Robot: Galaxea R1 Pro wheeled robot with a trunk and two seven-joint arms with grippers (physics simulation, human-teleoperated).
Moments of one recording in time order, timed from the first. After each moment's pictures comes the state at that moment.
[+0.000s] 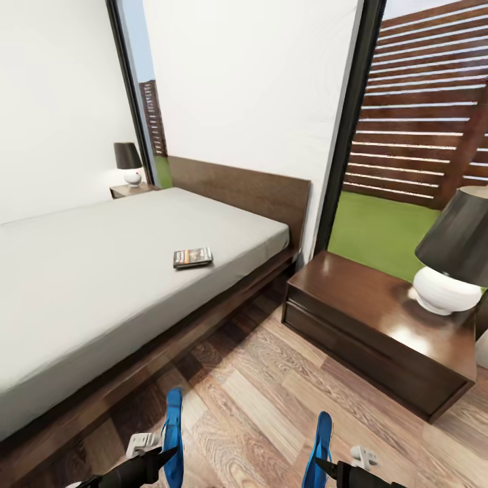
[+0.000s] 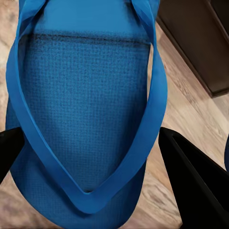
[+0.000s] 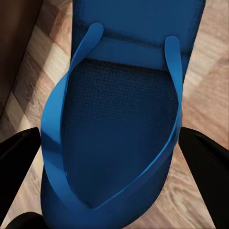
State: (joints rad) left arm -0.28 0.15 0.08 -0.56 0.26 0.12 -0.81; right arm -0.44 -0.20 0.11 -0.16 -0.49 0.07 0.76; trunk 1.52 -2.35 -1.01
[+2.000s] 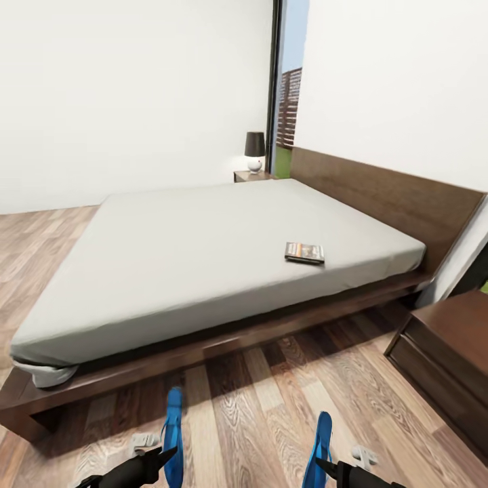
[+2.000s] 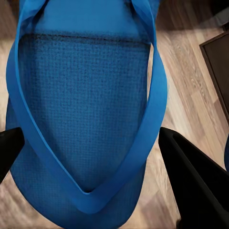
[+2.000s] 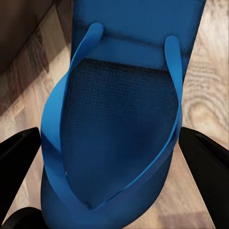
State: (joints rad) left arm -0.28 0.15 0.08 -0.56 0.26 0.12 -0.81; right arm -0.44 -0.20 0.11 -0.16 -0.49 0.07 0.76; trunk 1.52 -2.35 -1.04
